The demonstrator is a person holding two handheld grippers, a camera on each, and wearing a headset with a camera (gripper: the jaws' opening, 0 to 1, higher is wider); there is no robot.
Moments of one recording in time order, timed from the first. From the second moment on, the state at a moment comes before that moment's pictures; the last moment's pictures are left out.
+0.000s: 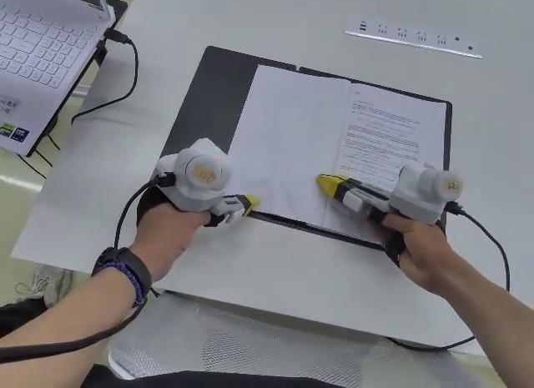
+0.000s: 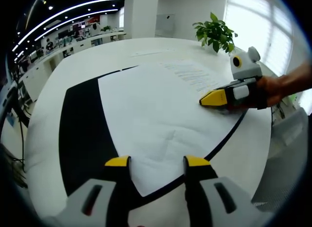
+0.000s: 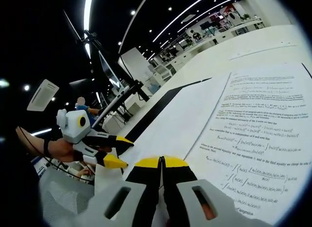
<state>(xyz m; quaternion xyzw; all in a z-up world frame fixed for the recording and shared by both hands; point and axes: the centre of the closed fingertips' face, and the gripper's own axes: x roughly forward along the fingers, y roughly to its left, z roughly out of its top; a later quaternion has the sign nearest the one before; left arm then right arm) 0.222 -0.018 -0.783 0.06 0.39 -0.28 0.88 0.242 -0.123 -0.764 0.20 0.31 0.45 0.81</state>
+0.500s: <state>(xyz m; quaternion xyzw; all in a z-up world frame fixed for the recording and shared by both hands) 0.221 -0.019 -0.783 0.06 0.39 -0.28 0.88 0.210 -0.128 -0.769 0.19 0.33 0.47 0.80</state>
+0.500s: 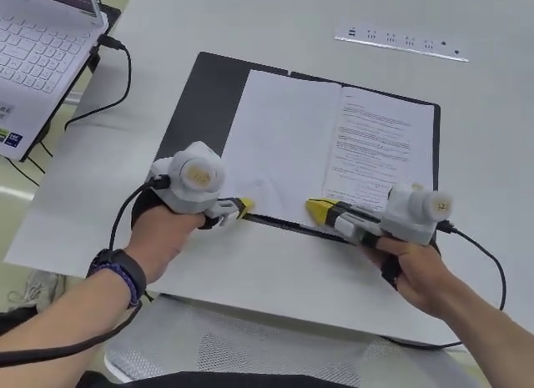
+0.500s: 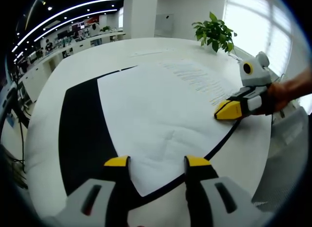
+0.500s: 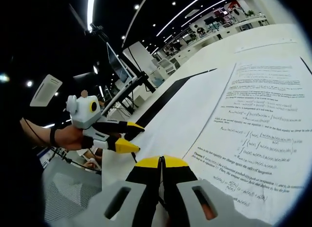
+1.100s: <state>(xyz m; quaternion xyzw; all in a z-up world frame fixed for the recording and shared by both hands) 0.223 -0.019 -0.788 0.07 0.38 -0.28 0.88 0.192 -0.135 -0.776 0.21 0.34 0.46 0.79</state>
